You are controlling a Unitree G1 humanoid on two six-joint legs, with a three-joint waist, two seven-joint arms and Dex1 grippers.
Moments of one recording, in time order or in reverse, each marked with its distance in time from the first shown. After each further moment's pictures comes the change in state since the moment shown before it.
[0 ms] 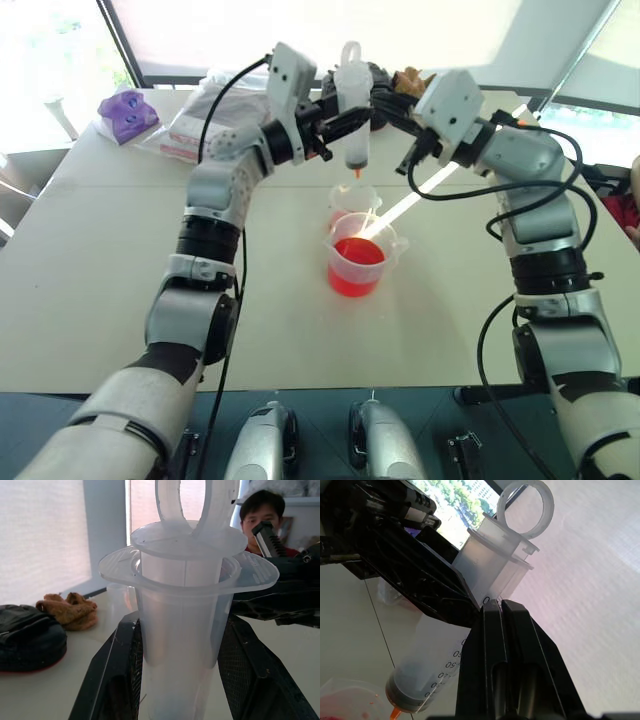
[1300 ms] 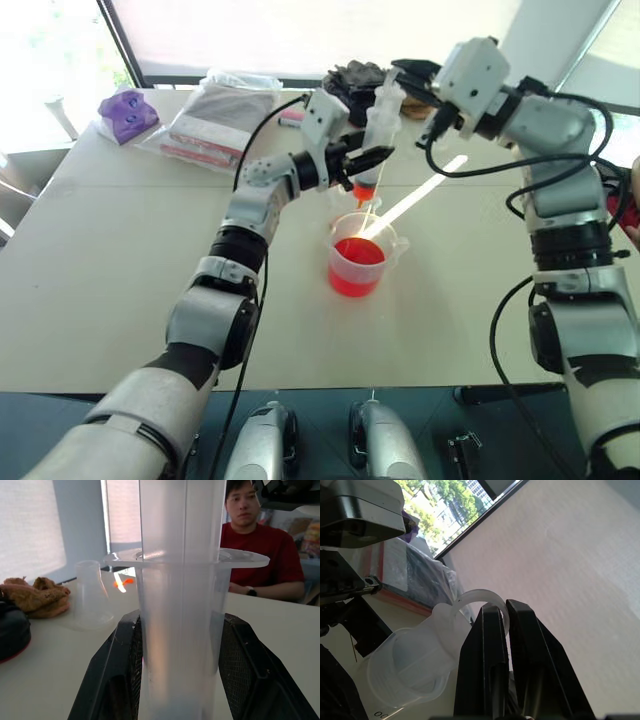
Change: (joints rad) left arm -0.039 -0.098 -0.053 0.323 0.070 -0.276 -0.032; right arm -0.088 -0.049 -0.001 0.085 -0.017 -0.093 0.028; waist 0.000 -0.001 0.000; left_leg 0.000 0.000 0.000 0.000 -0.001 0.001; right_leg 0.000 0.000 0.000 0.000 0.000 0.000
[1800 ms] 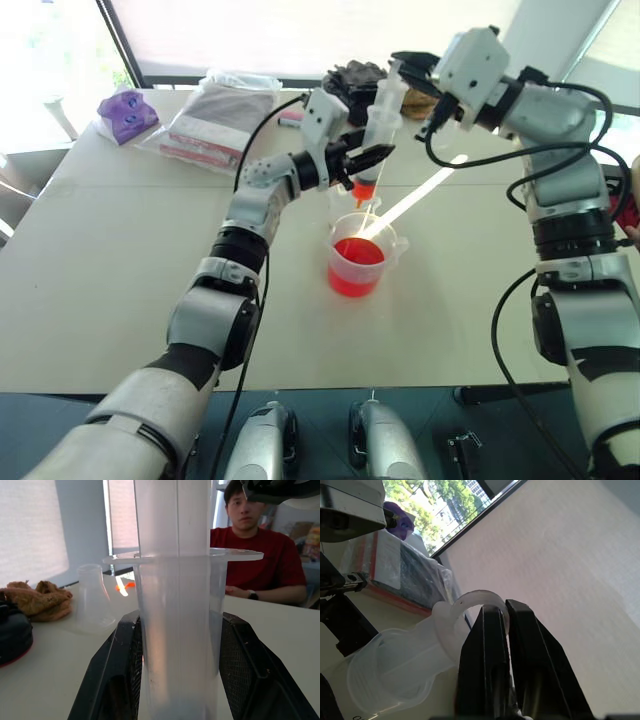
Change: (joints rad) left arm 0.014 -0.002 0.001 0.000 -0.003 -0.023 -0.003; right arm -0.086 -0.023 0.032 0.137 -0.009 -0.076 -0.019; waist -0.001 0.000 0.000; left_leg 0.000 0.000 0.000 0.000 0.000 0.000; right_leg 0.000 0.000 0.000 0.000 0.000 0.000
